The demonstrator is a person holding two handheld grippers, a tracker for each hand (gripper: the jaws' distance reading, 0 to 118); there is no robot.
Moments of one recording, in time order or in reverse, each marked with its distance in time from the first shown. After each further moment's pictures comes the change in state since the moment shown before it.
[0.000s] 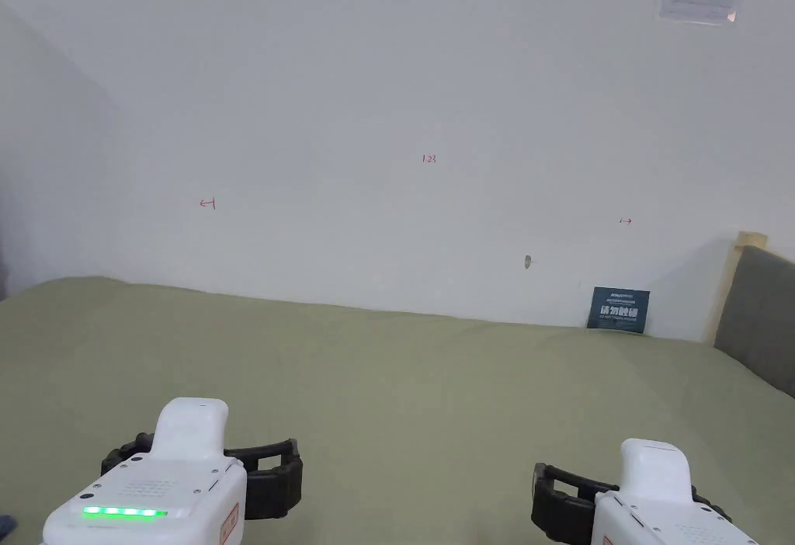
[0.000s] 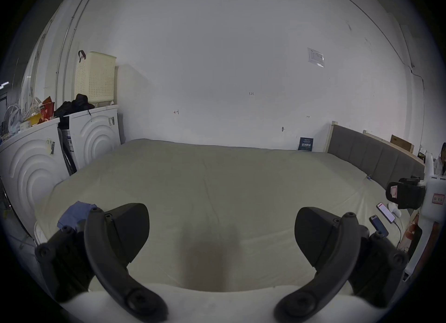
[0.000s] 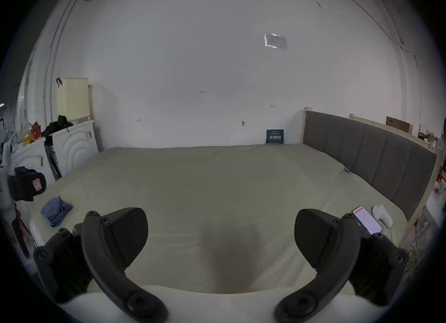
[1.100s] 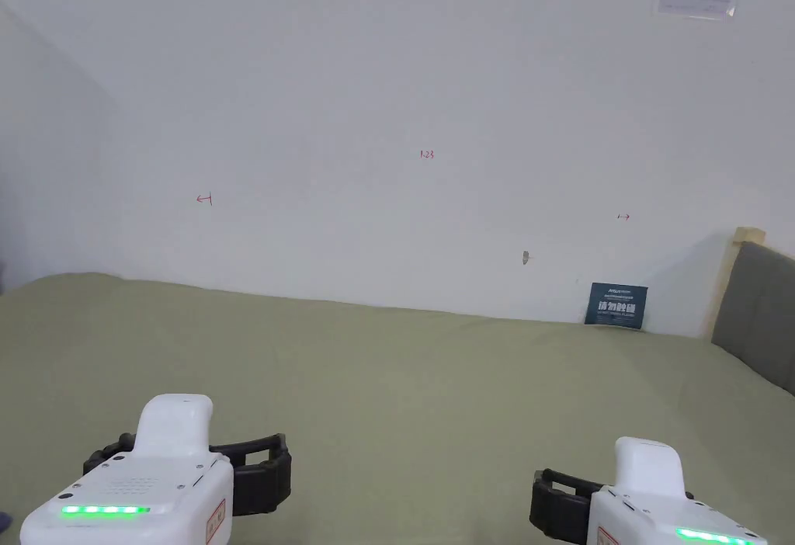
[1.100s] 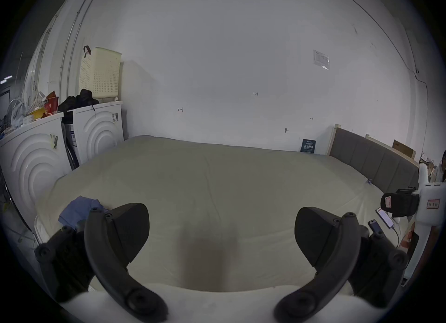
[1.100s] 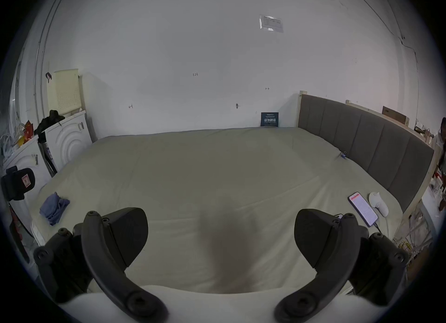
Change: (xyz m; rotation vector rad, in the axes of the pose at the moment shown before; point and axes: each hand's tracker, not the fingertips) left arm -0.004 0.003 0.003 -0.010 0.017 0.033; right arm -0.001 0.007 -0.003 -0.116 -0.029 -0.017
